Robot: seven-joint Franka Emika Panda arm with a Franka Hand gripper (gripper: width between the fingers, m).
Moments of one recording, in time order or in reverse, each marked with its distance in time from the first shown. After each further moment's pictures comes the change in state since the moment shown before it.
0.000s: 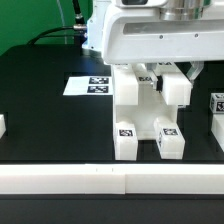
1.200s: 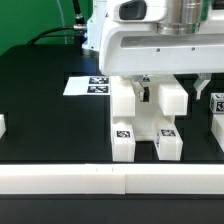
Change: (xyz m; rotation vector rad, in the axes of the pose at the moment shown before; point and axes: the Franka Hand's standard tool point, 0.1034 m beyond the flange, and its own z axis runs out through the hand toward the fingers) arm 0.005 0.004 0.010 -0.005 -0.007 -0.003
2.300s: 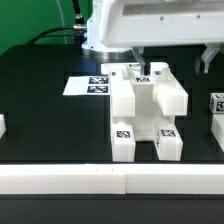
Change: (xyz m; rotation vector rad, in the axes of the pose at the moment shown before) arm -0.007 -0.004 -0.056 0.027 -0.011 0.005
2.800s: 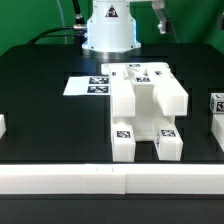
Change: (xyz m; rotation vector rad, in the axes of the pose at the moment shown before) arm -0.032 -0.052 -0.032 0.028 0.012 0.106
